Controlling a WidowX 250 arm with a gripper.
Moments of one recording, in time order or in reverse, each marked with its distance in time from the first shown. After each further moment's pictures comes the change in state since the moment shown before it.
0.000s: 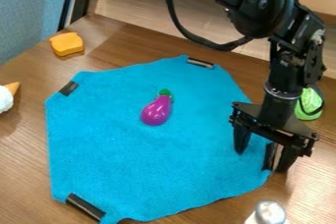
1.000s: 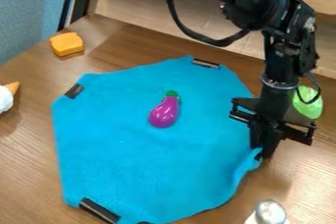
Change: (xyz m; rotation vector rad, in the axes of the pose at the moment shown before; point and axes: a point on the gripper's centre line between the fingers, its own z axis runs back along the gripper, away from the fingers) arm 0.006 -0.001 0.002 -0.068 0.043 0.027
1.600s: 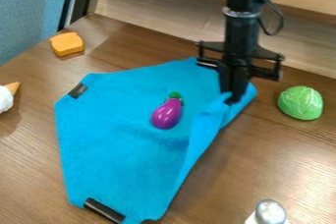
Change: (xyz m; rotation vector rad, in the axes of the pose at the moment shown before) arm 0.009 0.067 0.070 0.004 -0.002 0.122
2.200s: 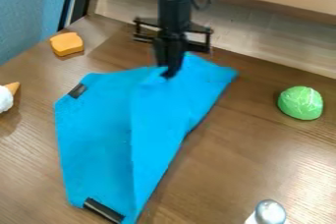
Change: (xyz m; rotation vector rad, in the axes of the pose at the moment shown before) arm -0.006 0.087 0.019 0.070 0.030 0.136
